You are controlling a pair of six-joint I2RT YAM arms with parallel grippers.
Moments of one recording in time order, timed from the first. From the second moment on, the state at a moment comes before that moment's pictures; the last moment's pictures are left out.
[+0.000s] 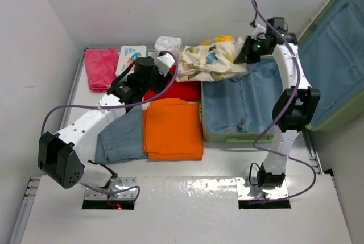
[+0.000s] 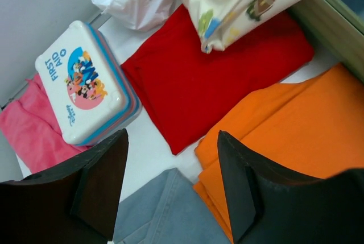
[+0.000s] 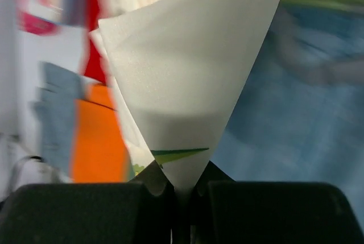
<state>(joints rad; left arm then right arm) -0.54 1.36 1.20 -0.29 -0.18 0.30 -0.01 2.03 2.00 -0.86 -0.60 0.16</state>
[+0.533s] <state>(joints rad) -0.53 1.40 1.20 -0.28 -0.22 0.30 -0.20 2.19 1.90 -1.11 -0.26 -0.34</state>
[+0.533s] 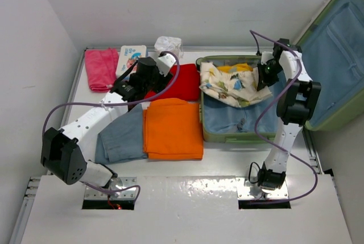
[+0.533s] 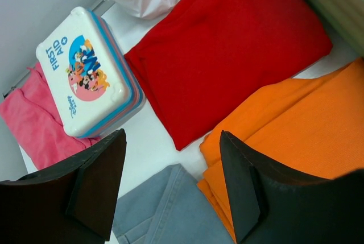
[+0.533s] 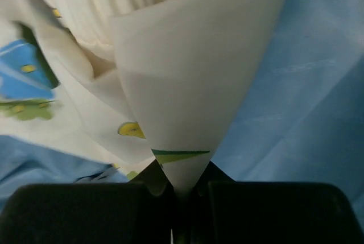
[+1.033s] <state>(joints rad) -0.52 1.41 1.15 -0.28 -0.25 0.25 -0.26 2.22 1.88 -0.95 -0.07 -0.15</state>
